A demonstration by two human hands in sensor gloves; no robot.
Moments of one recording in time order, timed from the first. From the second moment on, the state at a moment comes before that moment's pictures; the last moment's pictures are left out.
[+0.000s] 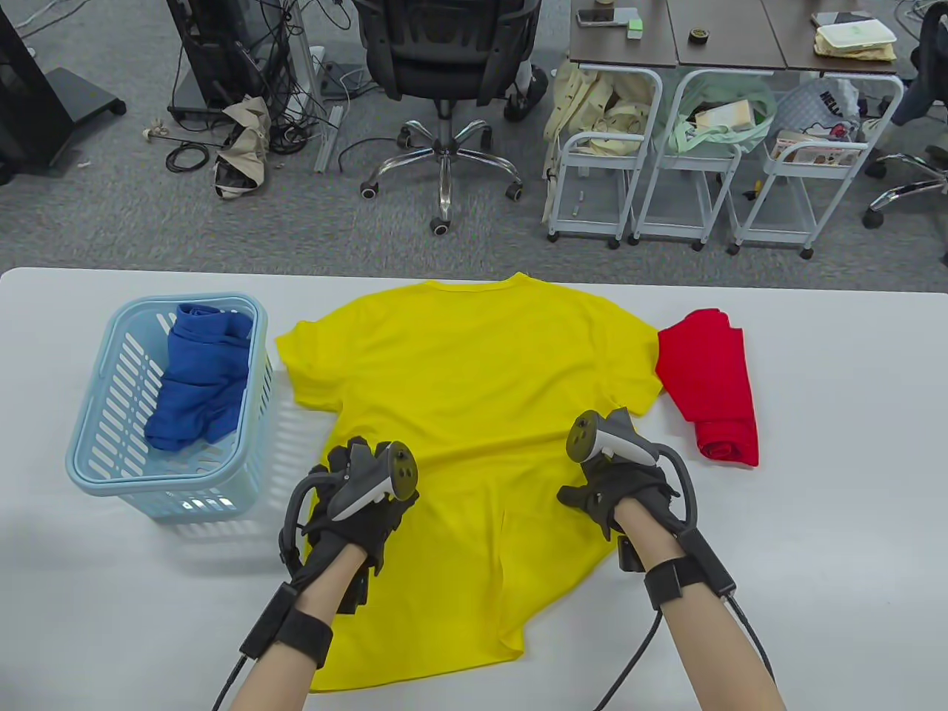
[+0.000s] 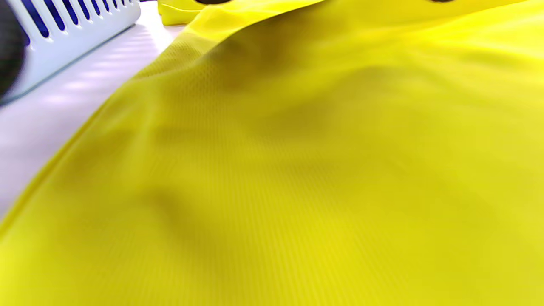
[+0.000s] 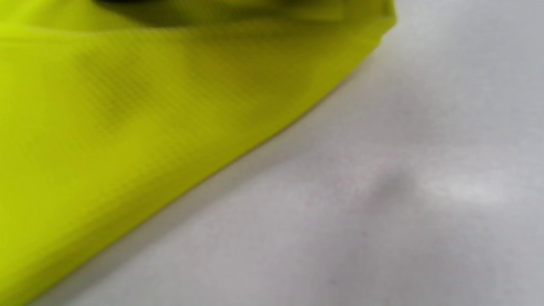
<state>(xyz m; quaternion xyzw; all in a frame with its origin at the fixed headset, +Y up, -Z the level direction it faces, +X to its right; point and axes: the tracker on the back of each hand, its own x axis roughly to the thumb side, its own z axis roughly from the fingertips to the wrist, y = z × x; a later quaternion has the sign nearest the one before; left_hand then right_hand) -0.158 -0.752 -0.319 -0.26 -0.02 -0.03 0.96 0.160 -0.779 -0.391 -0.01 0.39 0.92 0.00</state>
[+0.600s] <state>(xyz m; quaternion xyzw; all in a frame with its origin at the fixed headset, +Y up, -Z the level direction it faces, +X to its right) -0.189 -0.789 -0.307 -0.34 -0.11 0.02 0.93 0.142 -0.726 -0.335 0.02 0.26 0.96 -0.06</state>
